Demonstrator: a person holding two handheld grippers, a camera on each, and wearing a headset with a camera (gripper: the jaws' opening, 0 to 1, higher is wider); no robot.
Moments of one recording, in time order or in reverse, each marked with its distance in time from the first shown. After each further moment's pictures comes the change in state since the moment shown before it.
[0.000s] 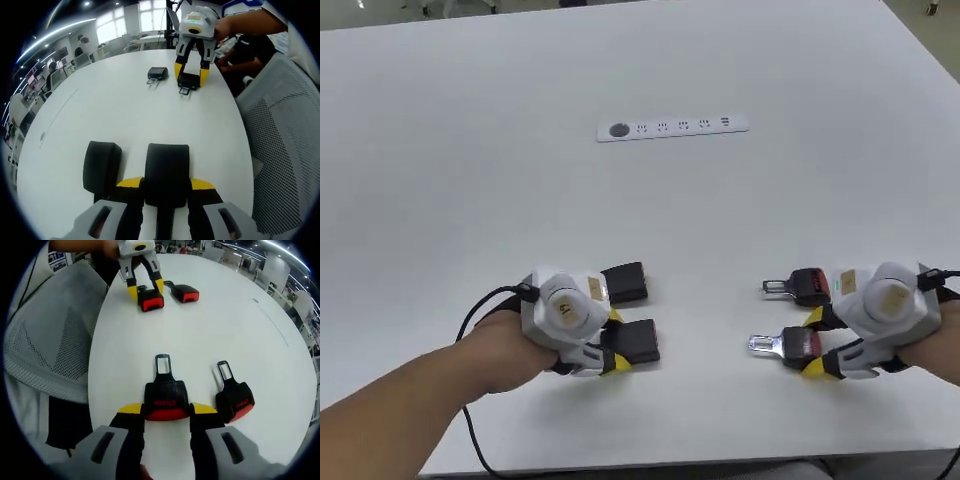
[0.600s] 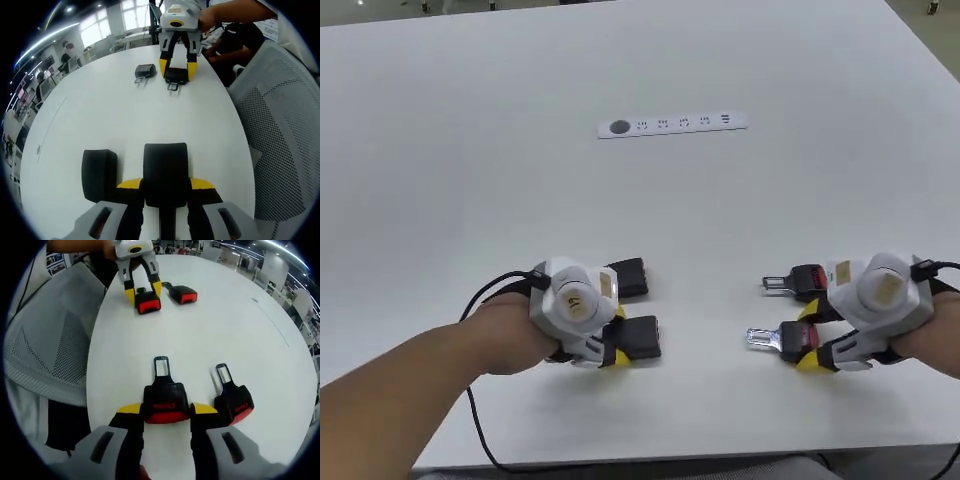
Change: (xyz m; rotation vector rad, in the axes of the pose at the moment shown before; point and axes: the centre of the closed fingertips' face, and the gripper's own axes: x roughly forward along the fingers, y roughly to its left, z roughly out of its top) left arm 0.002 -0.002 0.003 0.094 0.042 -0.041; right arm 0.003 -0.006 0.002 -0.010 0.000 -0.002
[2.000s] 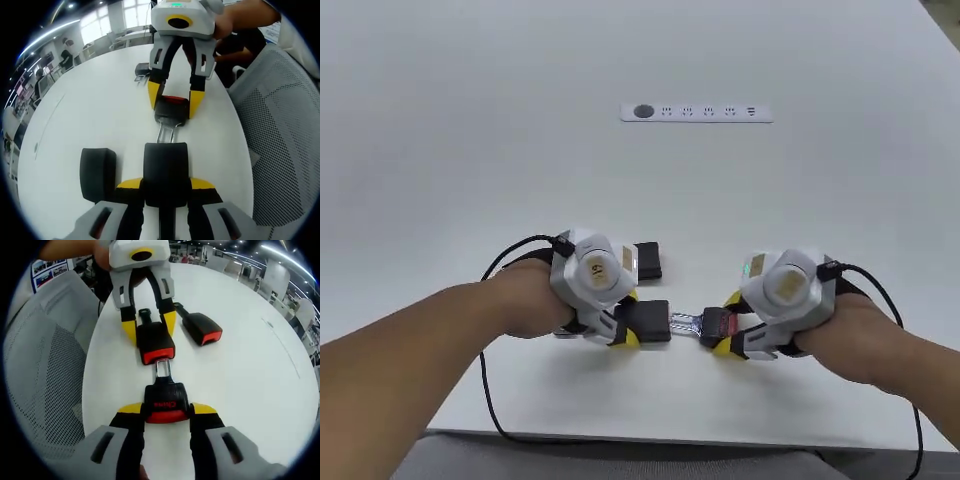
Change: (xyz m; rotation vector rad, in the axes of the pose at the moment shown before) left arm 0.003 0.000 -0.004 -0.022 0.008 -0.022; right arm 0.061 0.023 0.101 -0.022 -0.080 -0.007
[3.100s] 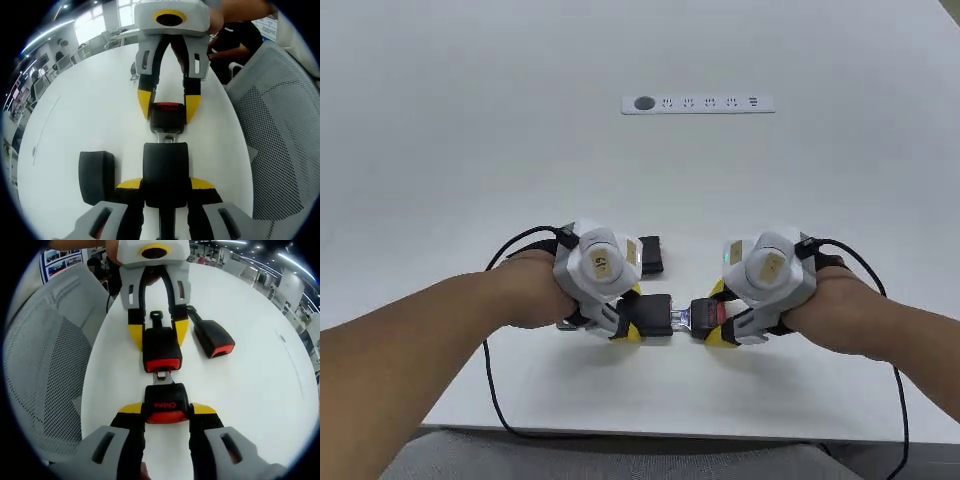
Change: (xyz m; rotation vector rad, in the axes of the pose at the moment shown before) left arm 0.002 0.000 -0.001 0.023 0.027 -0.027; right arm 0.009 0.002 0.011 -0.104 0.016 0.075
